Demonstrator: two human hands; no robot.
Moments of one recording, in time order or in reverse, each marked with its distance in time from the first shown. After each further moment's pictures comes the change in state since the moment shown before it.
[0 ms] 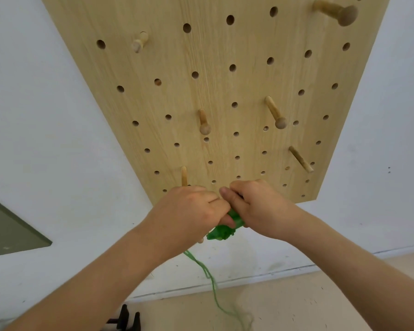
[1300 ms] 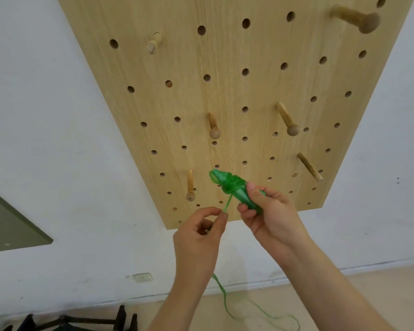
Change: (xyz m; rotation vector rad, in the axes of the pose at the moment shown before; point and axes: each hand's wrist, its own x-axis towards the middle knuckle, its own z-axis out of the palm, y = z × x) left_hand -0.016 0.045 0.064 -1.004 0.518 -1.249; right_hand 0.004 0.001 0.025 1.607 0.300 0.394
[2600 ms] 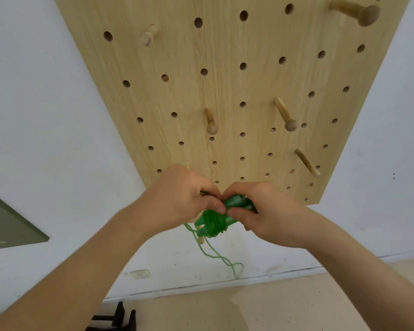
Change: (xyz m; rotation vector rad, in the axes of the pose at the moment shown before) left_hand 0.063 0.082 -0.044 0.692 -0.652 0.572; right_hand -0.013 -0.032 0.006 -1.569 -0.468 -0.387
